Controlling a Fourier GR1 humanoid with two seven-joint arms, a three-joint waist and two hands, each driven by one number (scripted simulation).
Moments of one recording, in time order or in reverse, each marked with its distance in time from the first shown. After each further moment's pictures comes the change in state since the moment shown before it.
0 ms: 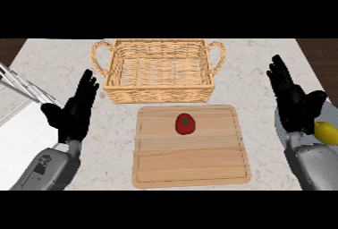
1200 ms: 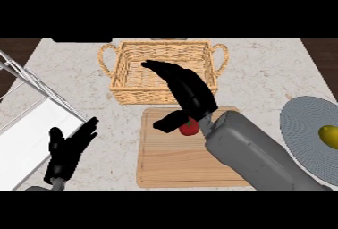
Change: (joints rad) left arm 0.253 0.097 -0.065 0.044 0.053 -0.158 0.156; right arm -0.501 0.114 0.532 0.153 0.399 0.062 0.169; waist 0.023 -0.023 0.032
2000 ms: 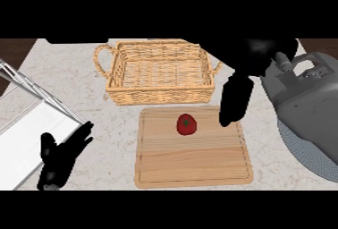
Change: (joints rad) left arm 0.060 0.008 0.030 -0.050 0.003 0.007 0.008; right arm -0.325 -0.319 -0.127 -0.200 -0.321 0.786 0.514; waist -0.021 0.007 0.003
